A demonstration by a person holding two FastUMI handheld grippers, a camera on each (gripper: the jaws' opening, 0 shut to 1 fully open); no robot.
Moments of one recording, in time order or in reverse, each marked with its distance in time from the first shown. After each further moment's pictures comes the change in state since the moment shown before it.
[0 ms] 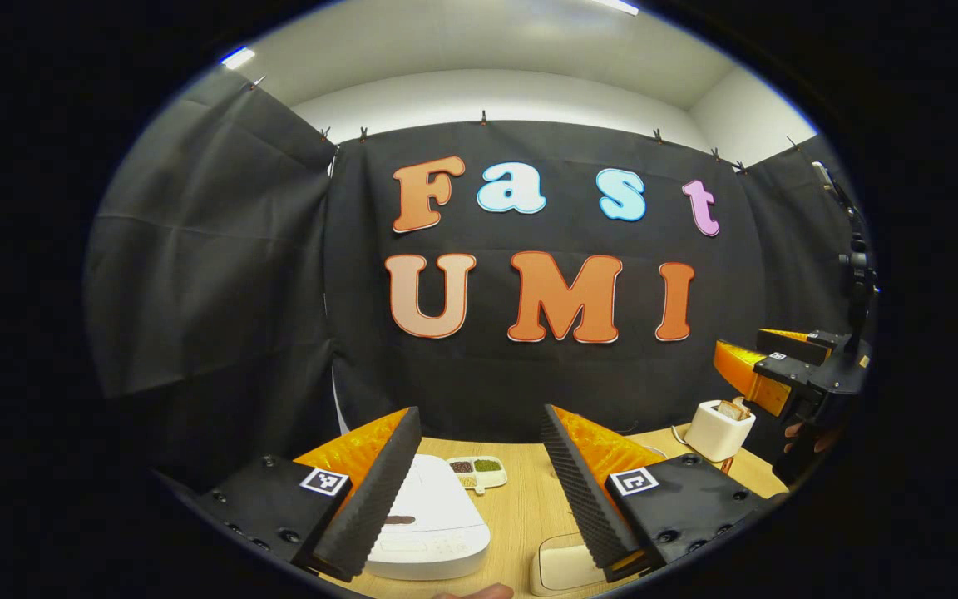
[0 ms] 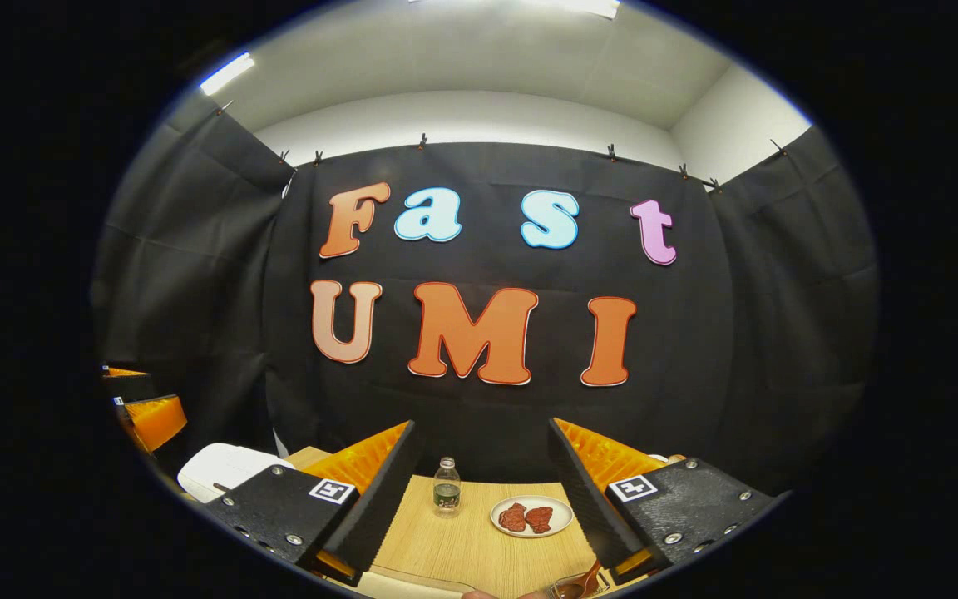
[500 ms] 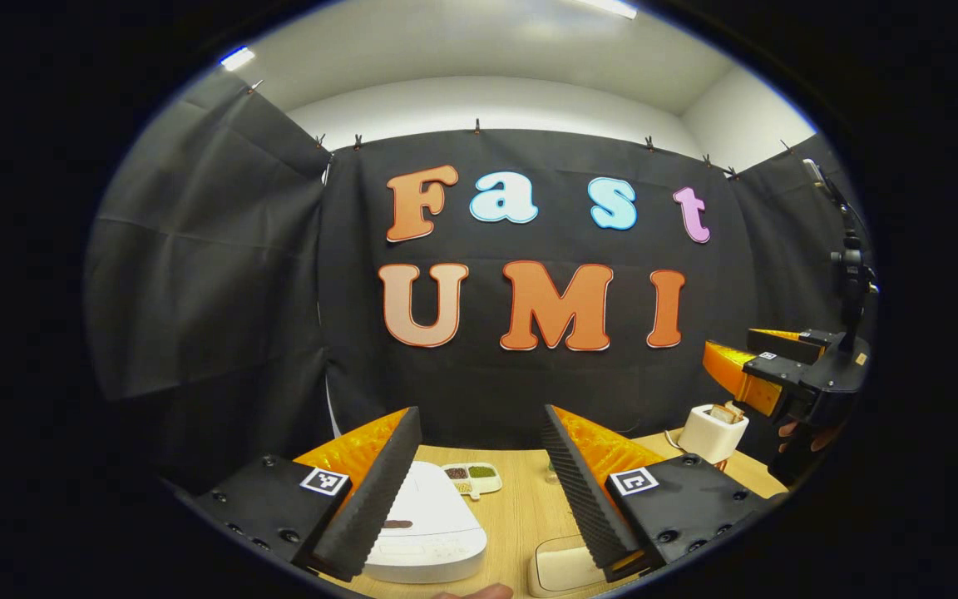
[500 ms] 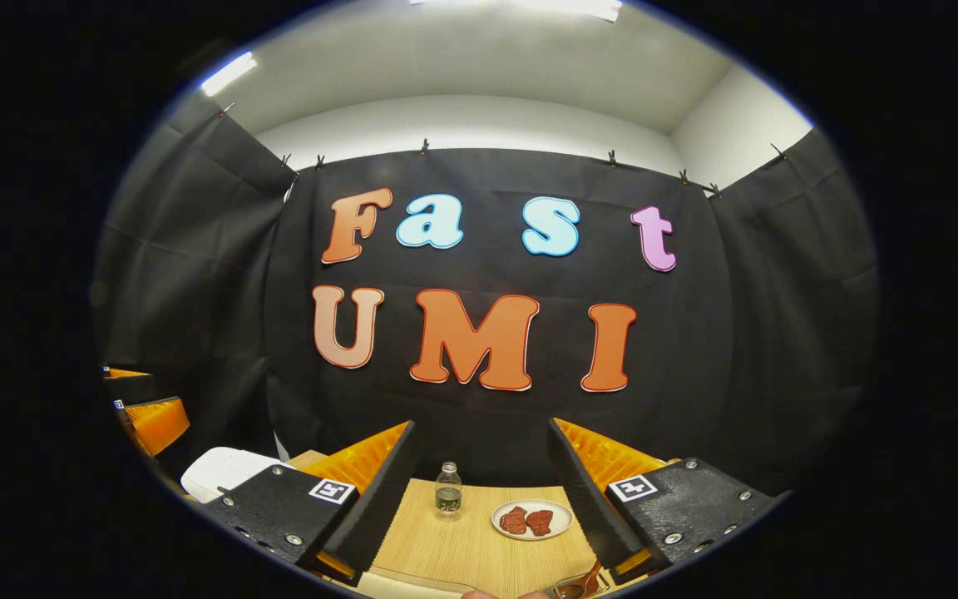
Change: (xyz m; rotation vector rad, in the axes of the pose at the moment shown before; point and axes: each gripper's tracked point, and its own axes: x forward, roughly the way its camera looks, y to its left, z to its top) left arm -0.008 -0.006 0.011 0.007 -0.038 -0.032; right arm -0.005 0.003 0.011 -0.001 -0.016 -0.003
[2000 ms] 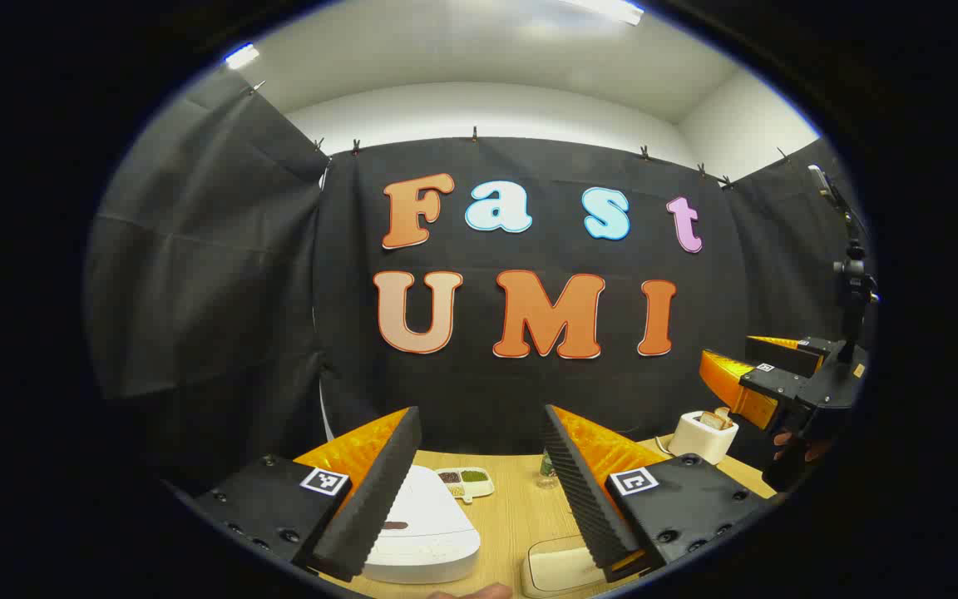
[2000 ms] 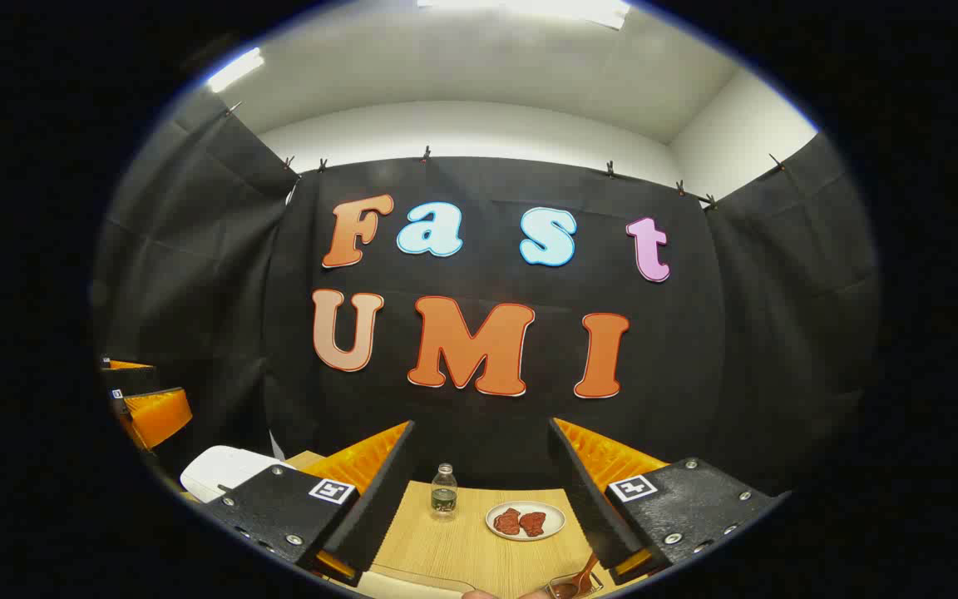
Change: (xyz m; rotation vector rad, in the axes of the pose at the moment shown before) left arm -0.011 -0.006 0.012 -0.009 -0.036 -0.031; right arm -0.018 0.000 0.009 -0.015 -0.026 -0.016
